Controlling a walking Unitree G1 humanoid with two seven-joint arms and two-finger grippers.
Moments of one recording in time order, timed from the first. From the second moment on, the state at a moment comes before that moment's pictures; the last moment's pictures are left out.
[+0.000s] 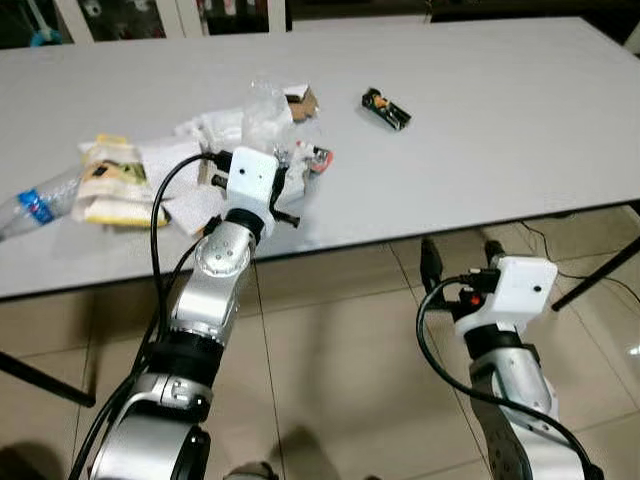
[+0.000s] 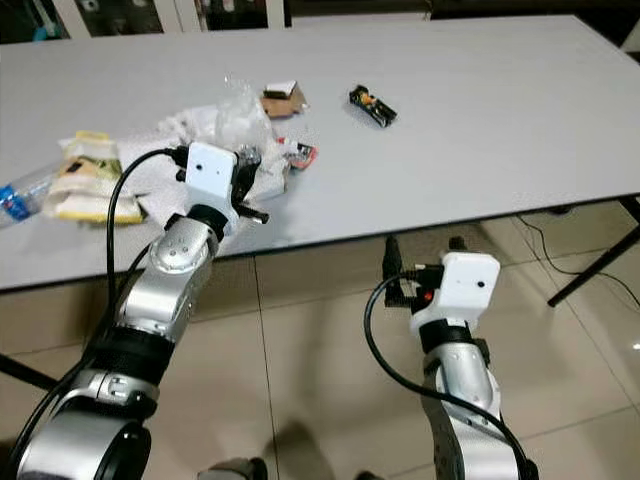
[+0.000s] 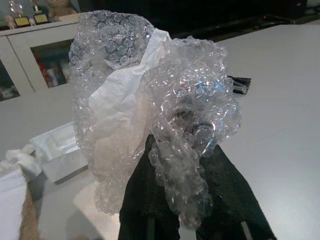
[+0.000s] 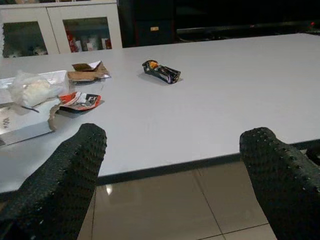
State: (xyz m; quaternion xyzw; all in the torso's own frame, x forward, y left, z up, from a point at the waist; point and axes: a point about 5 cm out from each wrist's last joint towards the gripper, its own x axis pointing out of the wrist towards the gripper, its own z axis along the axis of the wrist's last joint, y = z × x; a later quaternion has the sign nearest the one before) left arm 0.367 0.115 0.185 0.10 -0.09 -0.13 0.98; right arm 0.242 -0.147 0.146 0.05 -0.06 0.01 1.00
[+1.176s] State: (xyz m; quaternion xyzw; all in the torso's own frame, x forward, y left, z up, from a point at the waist) left arm 0.368 0.127 0.195 0.10 -0.10 -0.11 0.98; right arm 0.249 -0.131 0.159 -0.06 -0.09 0.10 0.99
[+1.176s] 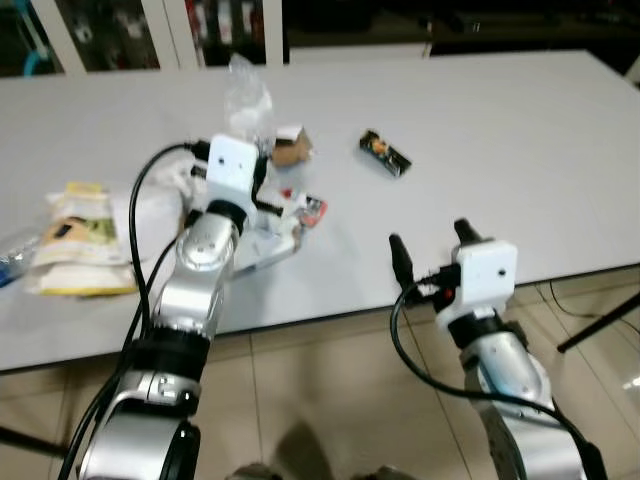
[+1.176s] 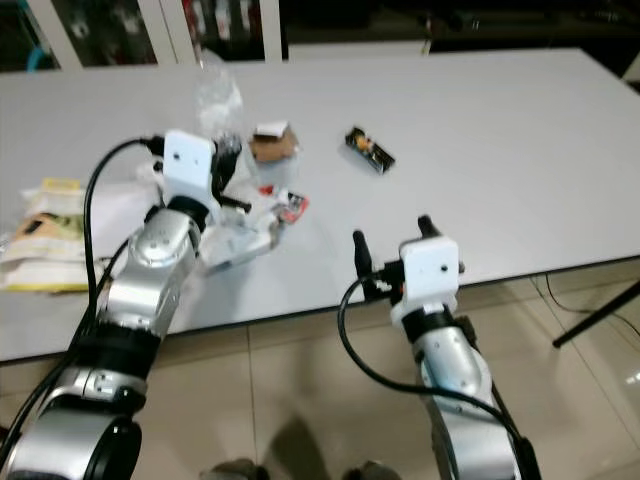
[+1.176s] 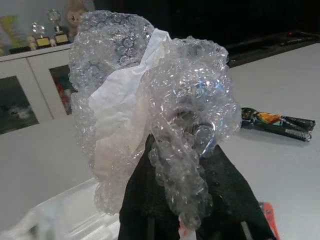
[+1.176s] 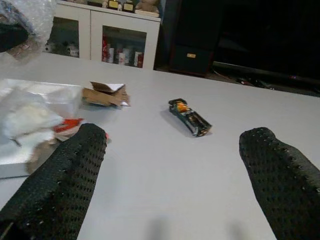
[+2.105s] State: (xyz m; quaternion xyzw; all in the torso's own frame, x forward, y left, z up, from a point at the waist) left arm 0.364 0.128 0.187 0.10 -0.09 -0.11 0.98; right arm 0.249 -0.121 0.160 -0.05 -0.08 0.11 0.99
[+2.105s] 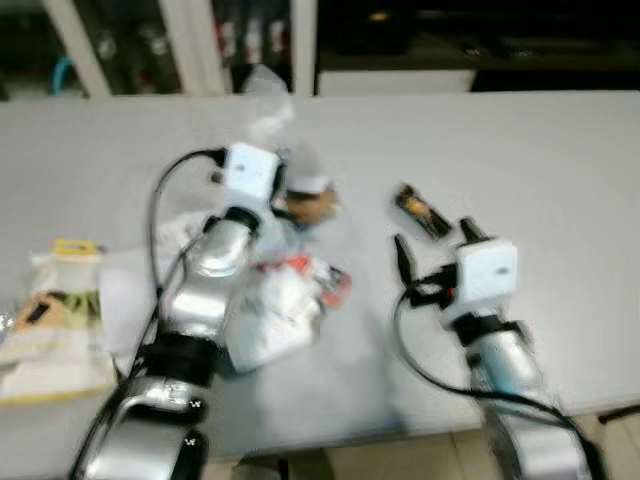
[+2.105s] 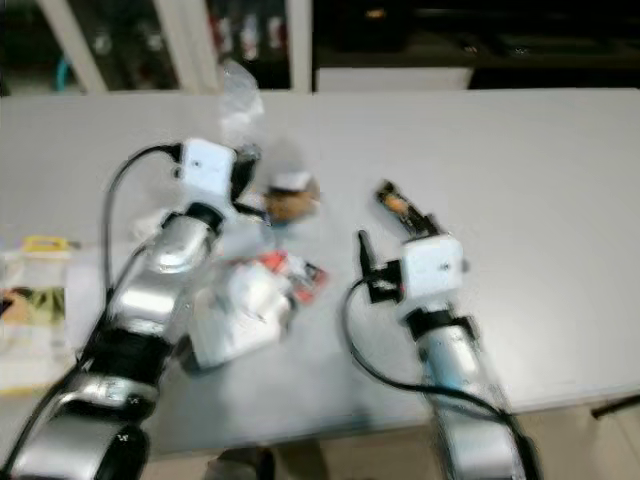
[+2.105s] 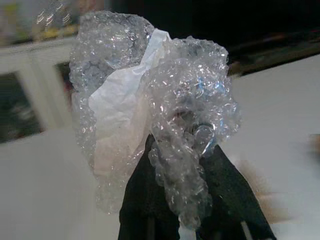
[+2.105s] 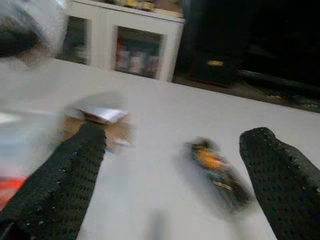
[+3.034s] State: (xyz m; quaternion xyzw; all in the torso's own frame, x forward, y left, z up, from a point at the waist) left arm 0.364 0.126 0.188 0.10 -0.09 -0.11 0.98; right arm 0.258 -0.186 0.145 -0.10 -0.03 0.02 0.99
